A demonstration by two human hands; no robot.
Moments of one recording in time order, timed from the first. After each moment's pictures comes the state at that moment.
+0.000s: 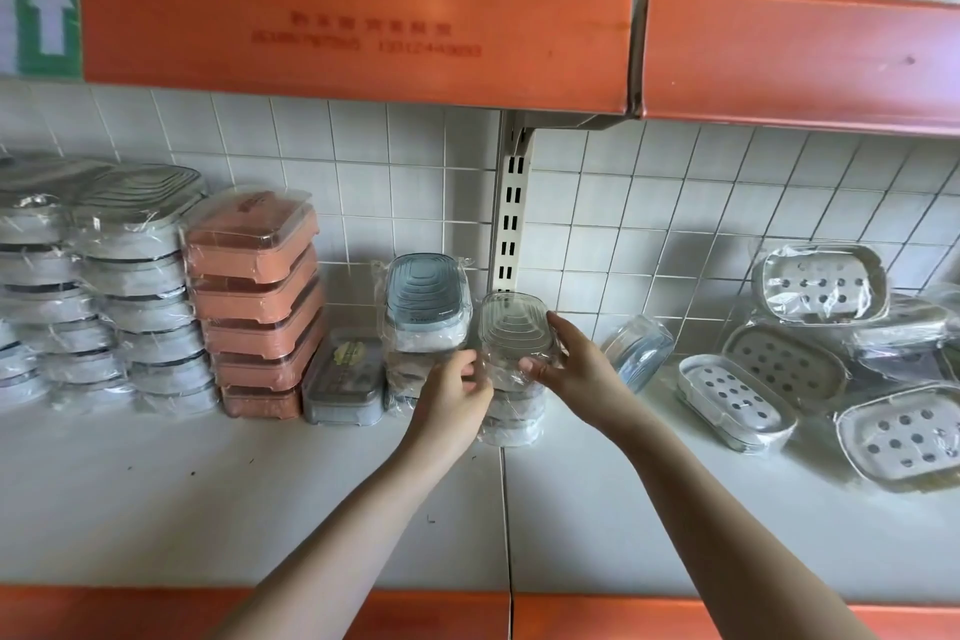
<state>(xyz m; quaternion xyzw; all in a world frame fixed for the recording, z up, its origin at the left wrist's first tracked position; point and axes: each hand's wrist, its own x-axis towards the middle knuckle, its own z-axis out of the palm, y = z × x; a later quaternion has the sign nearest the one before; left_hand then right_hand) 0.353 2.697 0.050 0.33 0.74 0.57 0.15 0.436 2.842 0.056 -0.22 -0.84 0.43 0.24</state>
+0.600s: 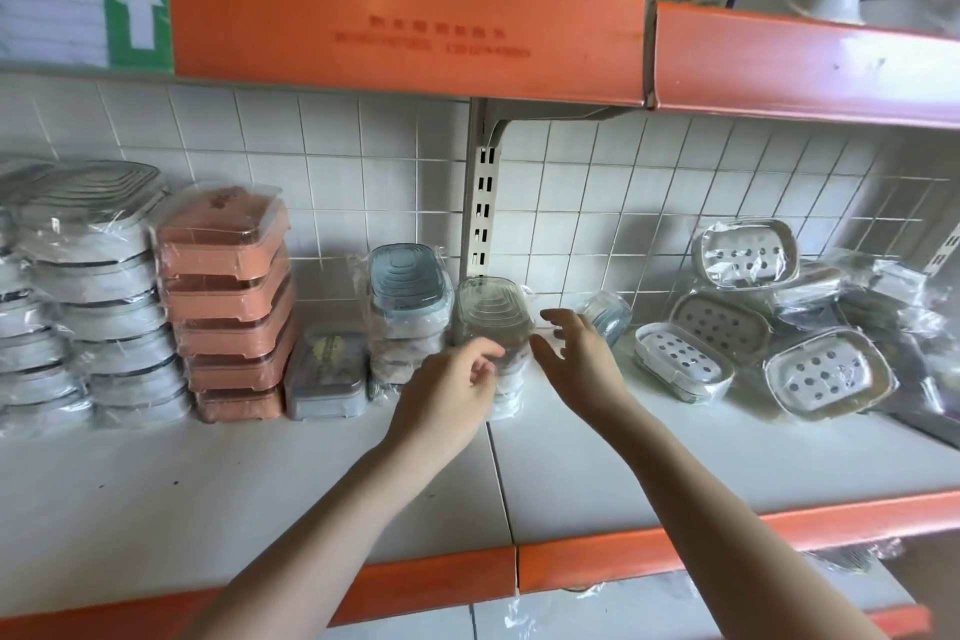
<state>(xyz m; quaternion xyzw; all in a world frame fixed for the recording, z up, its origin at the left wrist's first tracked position) 0.361 2.668 0.062 0.48 0.75 0.46 0.06 0.461 2.810 0.056 -0.33 -0.85 0.26 0.31</state>
